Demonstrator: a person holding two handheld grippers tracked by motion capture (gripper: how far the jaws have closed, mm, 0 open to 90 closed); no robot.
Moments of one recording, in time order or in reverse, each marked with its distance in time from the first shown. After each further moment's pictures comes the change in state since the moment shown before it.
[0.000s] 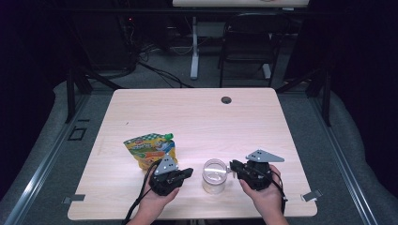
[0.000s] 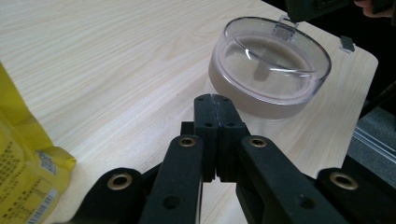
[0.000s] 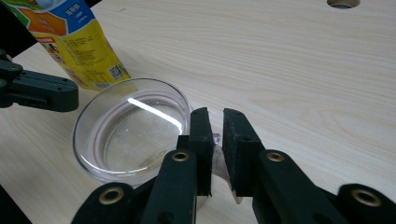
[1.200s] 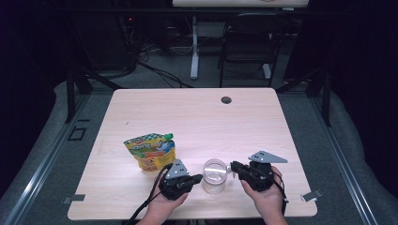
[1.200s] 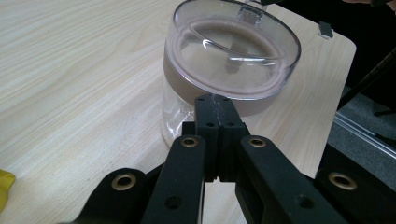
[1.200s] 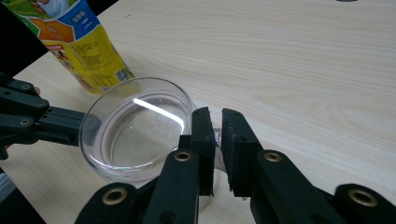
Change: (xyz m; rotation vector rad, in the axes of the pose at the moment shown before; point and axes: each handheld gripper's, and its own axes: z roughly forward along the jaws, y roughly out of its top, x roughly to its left) left arm -0.017 -0.002 0.020 0.036 -0.065 0.029; right arm -0.004 -0.004 -0.002 -0.012 0.029 0.045
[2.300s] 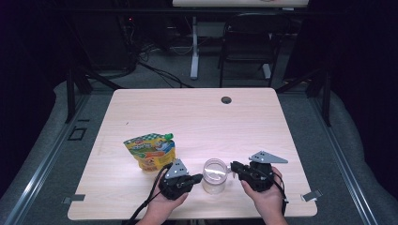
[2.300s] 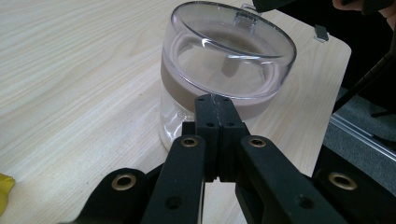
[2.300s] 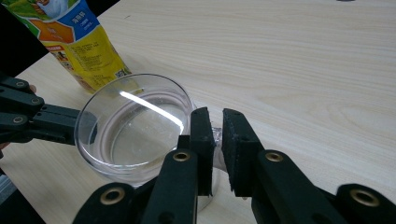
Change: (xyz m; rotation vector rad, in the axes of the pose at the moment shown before) left arm -0.001 0.003 -0.002 -0.009 -0.006 0.000; right arm 0.000 -0.001 0.000 -0.007 0.000 0.009
